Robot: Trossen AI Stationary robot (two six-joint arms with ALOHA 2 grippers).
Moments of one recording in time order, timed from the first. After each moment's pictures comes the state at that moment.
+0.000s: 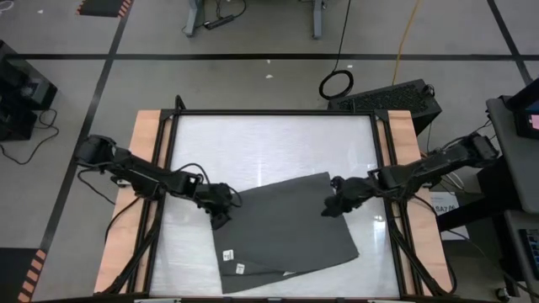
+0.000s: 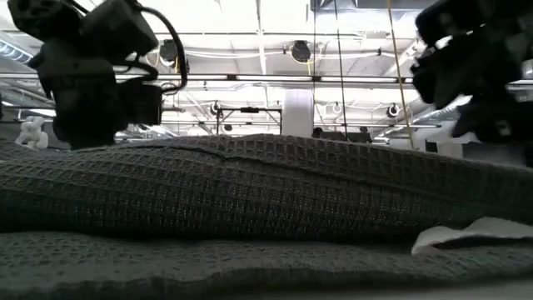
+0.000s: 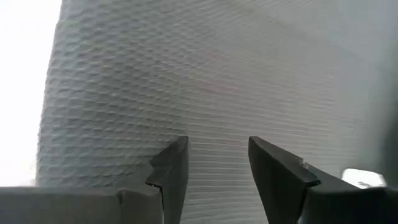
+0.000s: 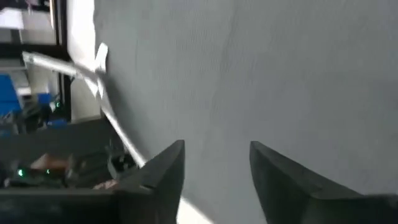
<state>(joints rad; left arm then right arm) -0.19 1.37 0.49 -0.10 0.16 -0.70 0.25 1.04 0.50 -0.22 -0.13 1.42</state>
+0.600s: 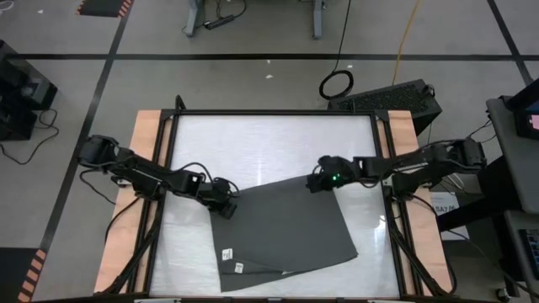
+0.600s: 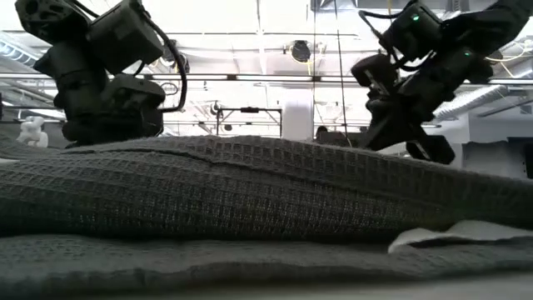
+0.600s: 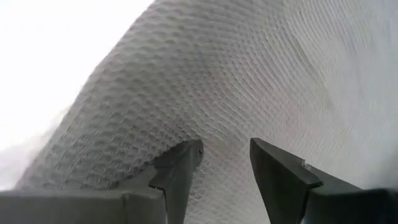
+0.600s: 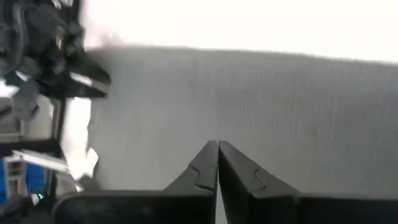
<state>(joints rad) -0.17 1.43 0.49 -0.17 0.12 -1.22 -0.06 1.27 0.51 0.03 -0.05 1.22</state>
